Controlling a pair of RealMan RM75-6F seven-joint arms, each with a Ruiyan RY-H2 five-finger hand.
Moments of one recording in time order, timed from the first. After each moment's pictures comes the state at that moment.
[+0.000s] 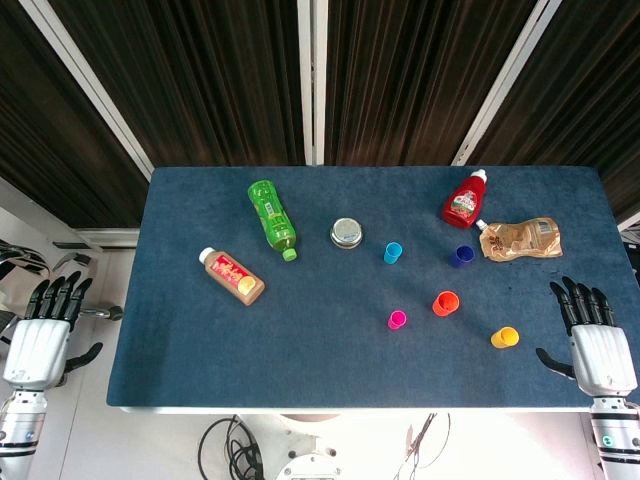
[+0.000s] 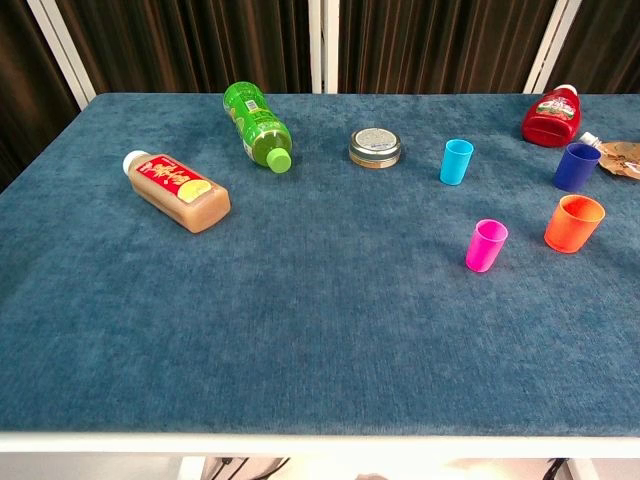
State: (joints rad) left arm -0.12 -1.16 -0.05 -1.64 1.52 1.50 0.18; right arm 0.07 -1.12 0.07 -1.66 -1.46 1.47 -0.10
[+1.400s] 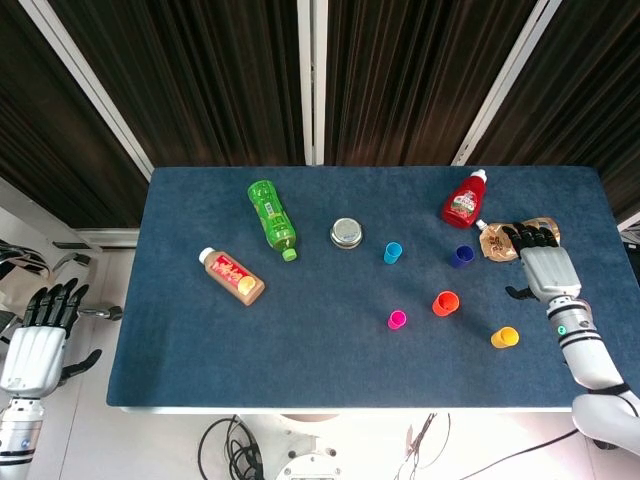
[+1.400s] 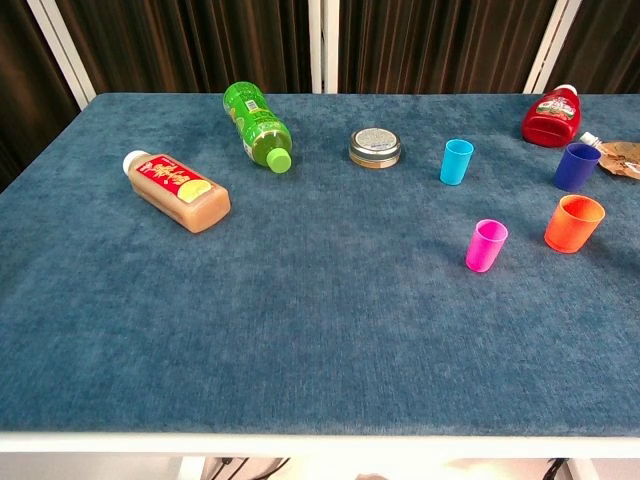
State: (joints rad) left arm -0.10 -1.16 -0.03 -1.64 1.53 1.52 0.12; right arm 0.51 -1.19 0.21 -1.39 -1.08 0.84 -0.21
